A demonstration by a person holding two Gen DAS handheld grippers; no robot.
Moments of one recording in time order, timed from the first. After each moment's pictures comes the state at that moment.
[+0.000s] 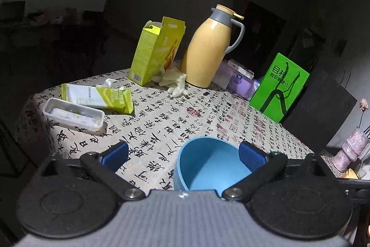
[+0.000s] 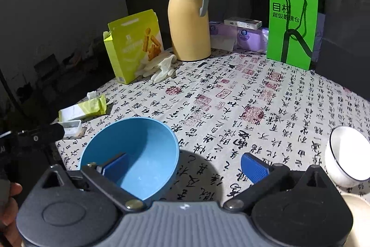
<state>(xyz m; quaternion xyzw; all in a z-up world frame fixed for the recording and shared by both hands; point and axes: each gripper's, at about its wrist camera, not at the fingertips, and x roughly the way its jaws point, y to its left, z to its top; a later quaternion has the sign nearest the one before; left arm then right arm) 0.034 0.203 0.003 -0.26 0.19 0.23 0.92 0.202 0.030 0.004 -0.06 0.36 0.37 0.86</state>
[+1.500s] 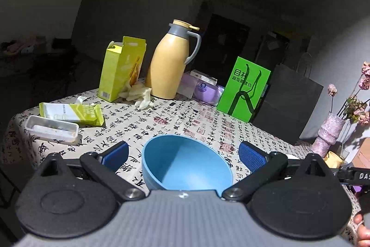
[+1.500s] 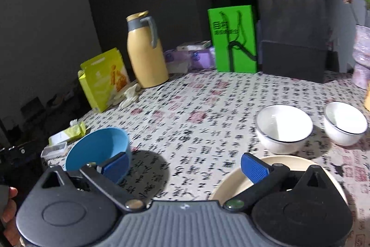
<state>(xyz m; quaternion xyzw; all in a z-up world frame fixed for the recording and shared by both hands) 0.010 0.153 0.005 -0.19 0.14 0.16 0.96 0.169 -0.105 0.008 0.02 0.30 0.30 0.90</state>
